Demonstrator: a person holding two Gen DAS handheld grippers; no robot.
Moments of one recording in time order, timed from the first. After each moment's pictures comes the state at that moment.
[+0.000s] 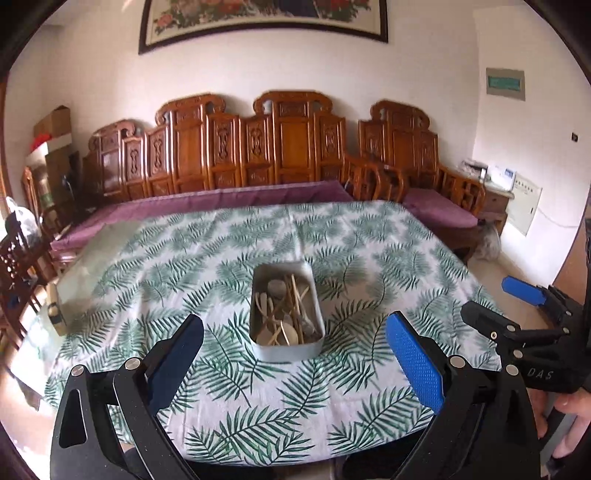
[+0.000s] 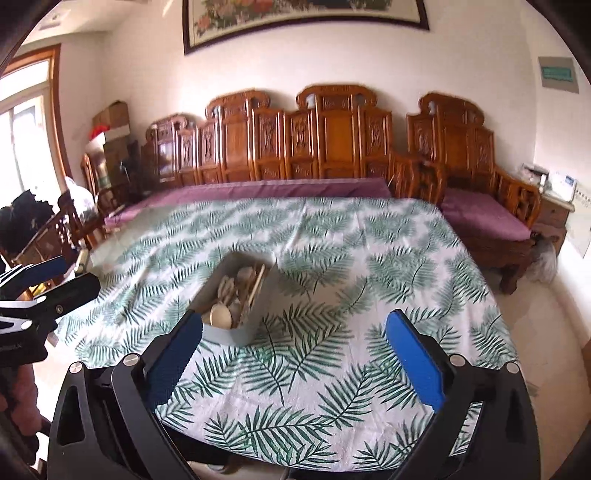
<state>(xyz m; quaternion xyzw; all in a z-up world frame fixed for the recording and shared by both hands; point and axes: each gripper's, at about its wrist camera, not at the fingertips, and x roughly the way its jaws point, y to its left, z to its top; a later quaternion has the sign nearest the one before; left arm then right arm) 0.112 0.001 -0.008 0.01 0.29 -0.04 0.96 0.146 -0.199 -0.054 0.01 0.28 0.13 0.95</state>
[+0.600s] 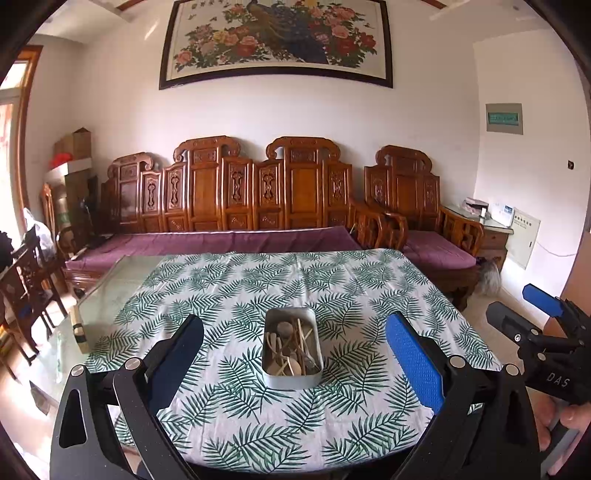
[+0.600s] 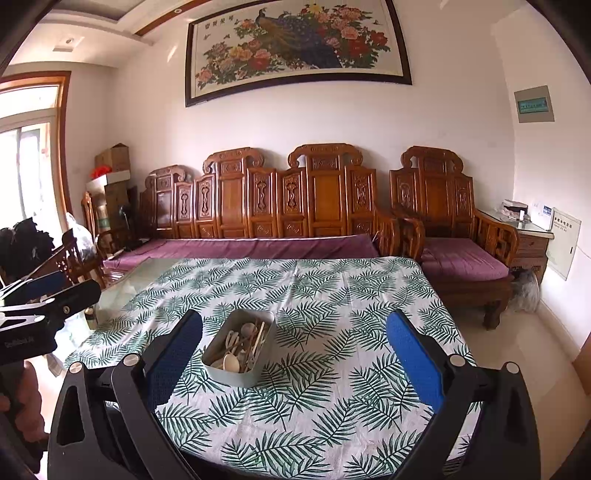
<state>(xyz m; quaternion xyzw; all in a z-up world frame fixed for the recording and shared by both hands) 0.062 0.006 0.051 0.00 0.22 -0.02 0.98 0.080 -0.212 0.022 0.02 0.19 0.10 0.98</state>
